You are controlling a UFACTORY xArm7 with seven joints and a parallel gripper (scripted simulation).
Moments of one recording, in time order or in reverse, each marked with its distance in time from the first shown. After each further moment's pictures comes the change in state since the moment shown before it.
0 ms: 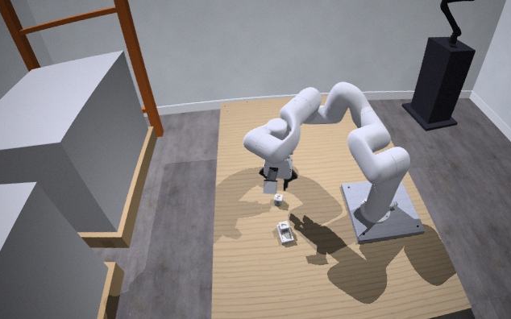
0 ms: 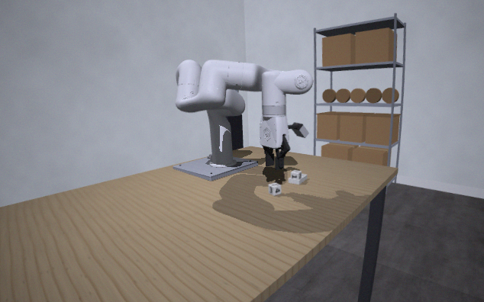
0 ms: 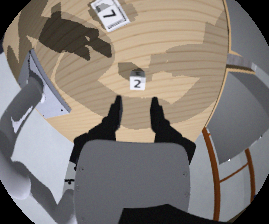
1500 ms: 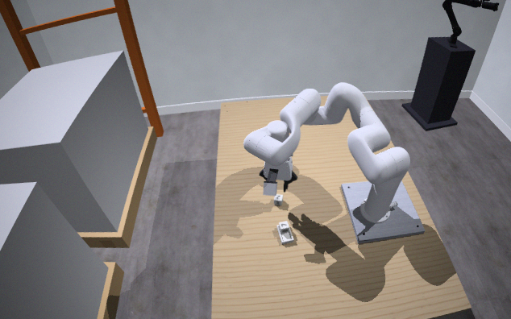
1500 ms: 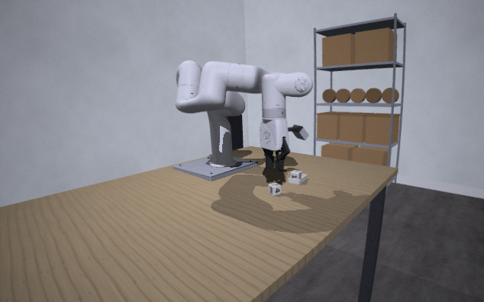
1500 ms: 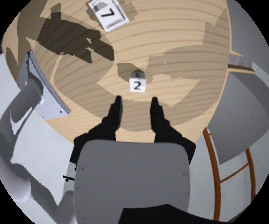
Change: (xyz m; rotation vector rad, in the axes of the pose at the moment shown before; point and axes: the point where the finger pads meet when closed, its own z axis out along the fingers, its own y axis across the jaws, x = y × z) arm 0.000 0.000 0.008 0.000 0.000 0.004
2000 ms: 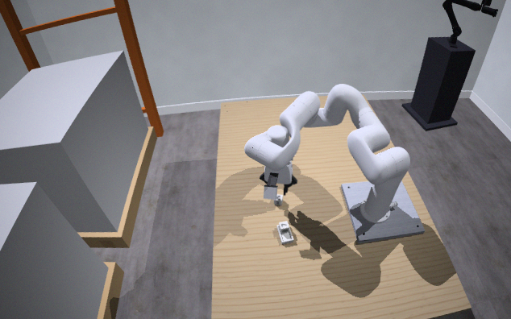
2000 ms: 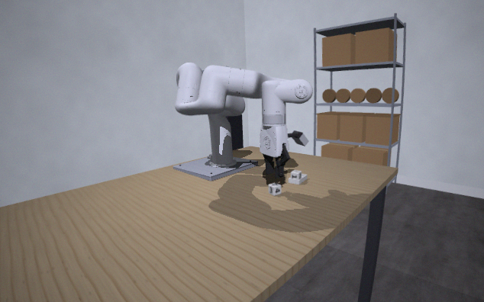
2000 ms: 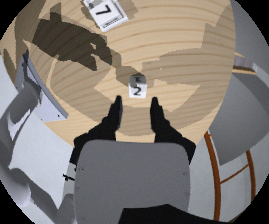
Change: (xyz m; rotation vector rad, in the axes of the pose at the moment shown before) arm 0.000 0.000 0.020 0.000 0.000 0.000
